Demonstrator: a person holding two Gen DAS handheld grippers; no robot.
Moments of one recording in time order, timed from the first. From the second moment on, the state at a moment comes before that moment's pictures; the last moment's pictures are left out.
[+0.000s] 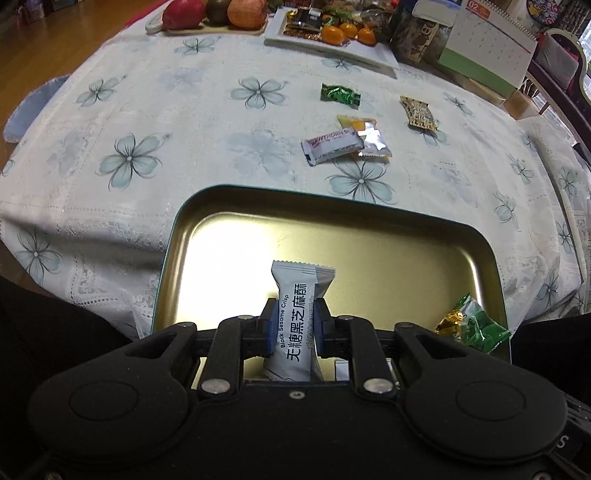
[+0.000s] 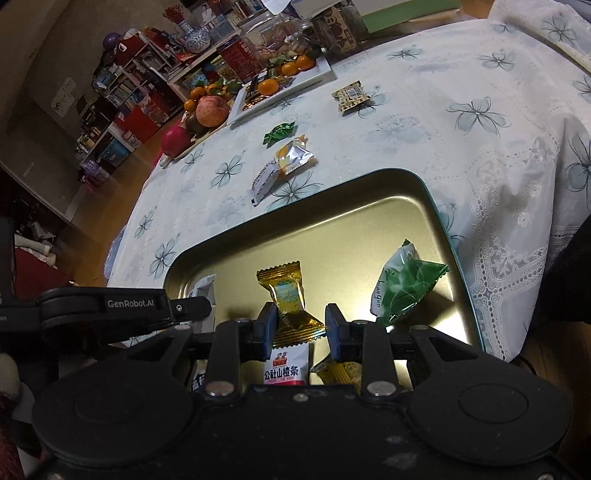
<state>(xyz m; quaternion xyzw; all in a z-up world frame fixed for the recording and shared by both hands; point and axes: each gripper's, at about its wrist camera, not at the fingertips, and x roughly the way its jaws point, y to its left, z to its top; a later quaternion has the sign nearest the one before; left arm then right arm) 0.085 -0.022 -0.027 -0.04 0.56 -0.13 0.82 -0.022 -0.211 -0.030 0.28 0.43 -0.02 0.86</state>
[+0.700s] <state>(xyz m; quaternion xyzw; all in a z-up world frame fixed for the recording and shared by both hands) 0.088 -0.035 -0.040 0.01 0.57 -0.11 0.81 -0.013 -0.205 -0.038 0.26 0.46 -0.04 0.85</state>
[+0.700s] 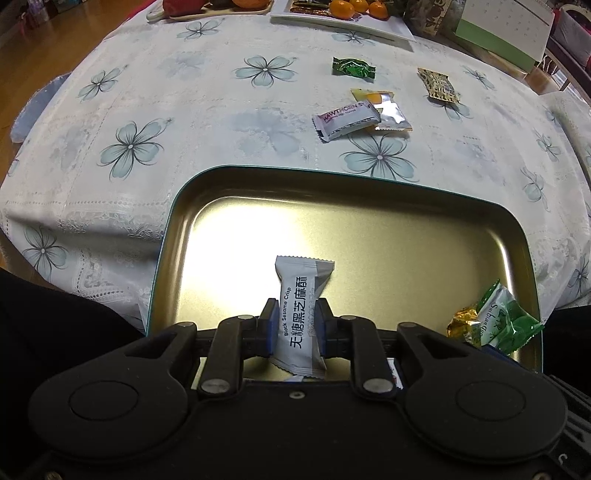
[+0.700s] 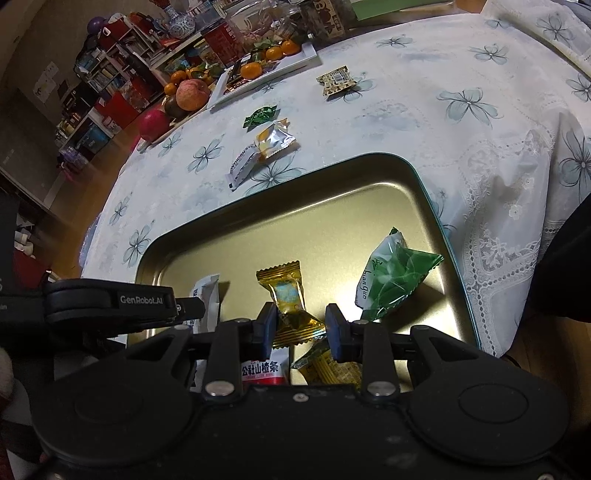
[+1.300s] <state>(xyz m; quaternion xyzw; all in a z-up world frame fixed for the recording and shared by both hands) 0.087 -0.037 -0.038 0.02 0.57 -0.10 0.81 -0.017 -0.209 -0.037 0.26 0.45 -0.05 0.85</state>
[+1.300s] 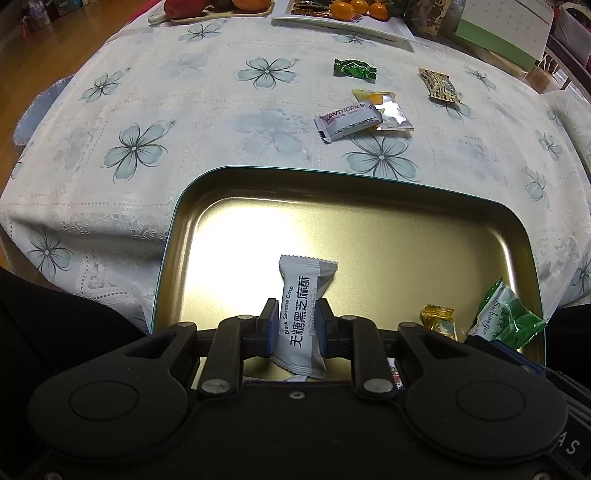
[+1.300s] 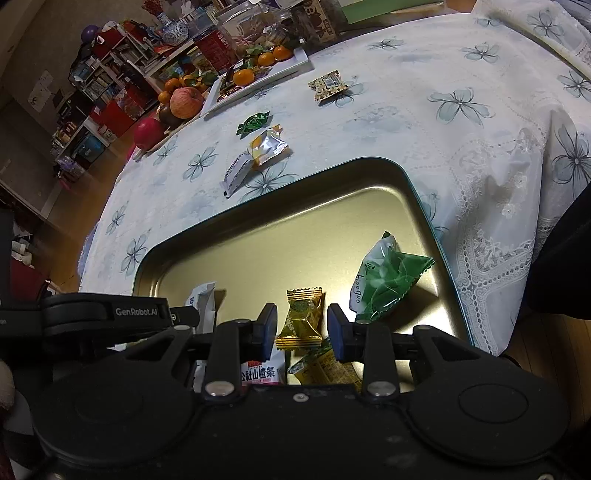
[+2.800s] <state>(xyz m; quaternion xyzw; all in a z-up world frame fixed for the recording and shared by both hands) 0.133 -0.005 0.014 -0.04 0.51 -0.03 0.86 0.030 -0.233 0.012 0.22 0.44 -0.05 0.87</state>
